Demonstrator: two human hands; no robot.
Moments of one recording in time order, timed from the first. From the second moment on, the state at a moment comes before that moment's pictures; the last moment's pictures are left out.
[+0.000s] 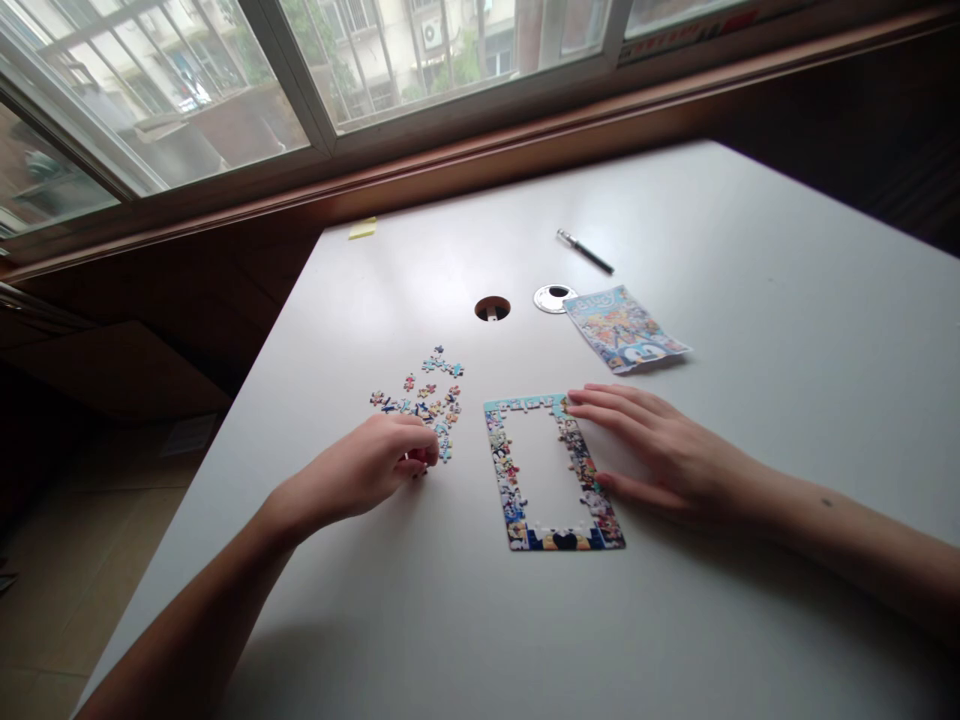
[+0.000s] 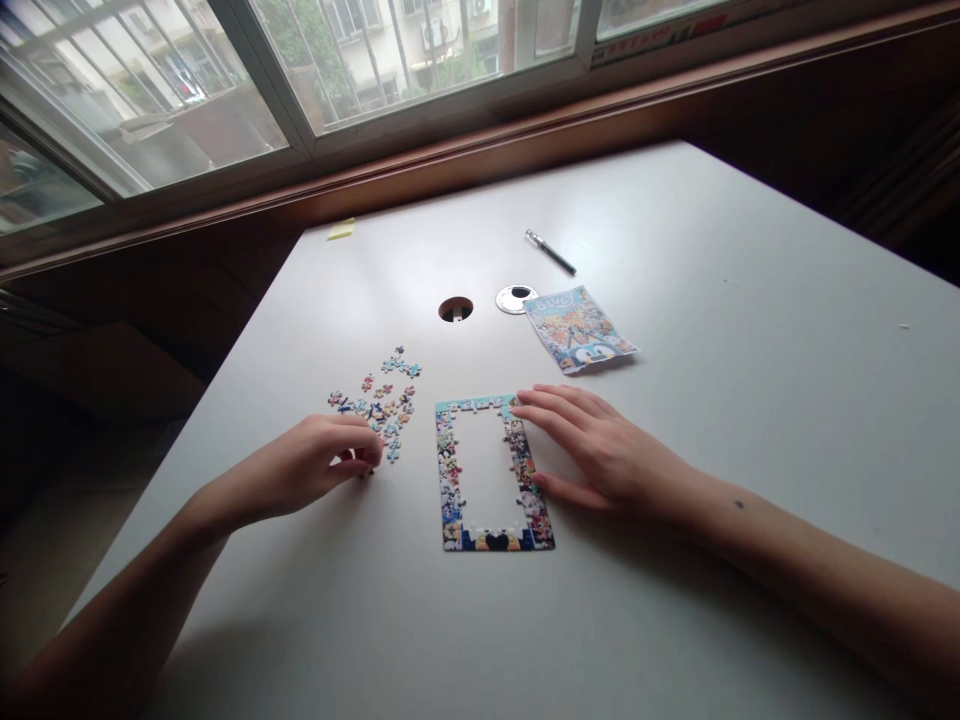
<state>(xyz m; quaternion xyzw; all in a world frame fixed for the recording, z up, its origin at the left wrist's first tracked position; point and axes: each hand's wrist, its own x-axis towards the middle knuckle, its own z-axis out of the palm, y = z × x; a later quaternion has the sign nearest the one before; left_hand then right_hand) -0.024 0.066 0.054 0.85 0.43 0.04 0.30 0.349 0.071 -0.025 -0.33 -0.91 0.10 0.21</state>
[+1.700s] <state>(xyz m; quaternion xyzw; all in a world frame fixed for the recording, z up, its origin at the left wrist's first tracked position) -0.039 0.092 0.029 0.81 0.55 0.13 0.16 0.348 0.071 -0.024 -0.33 -0.92 0.10 0.20</state>
